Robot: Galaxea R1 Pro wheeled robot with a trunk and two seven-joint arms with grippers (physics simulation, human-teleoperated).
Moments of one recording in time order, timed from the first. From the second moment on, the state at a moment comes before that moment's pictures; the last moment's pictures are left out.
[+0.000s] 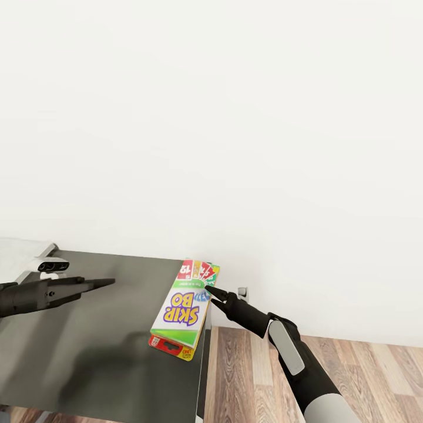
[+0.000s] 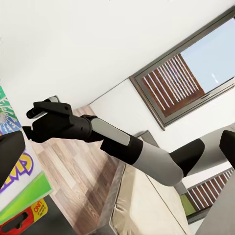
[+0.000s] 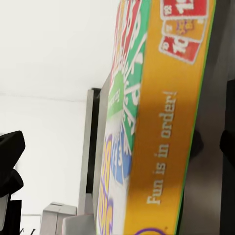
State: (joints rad) left arm -0.46 0.55 0.15 -1.43 0.54 1.04 -1.57; right arm -0.50 0.10 0.09 -0.97 -0.85 0.67 0.62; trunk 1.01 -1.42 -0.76
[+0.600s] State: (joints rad) left arm -0.46 0.55 0.15 -1.43 0.54 1.04 -1.57; right arm -0.50 0.10 0.08 -0.97 -0.85 0.67 0.62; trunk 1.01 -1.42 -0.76
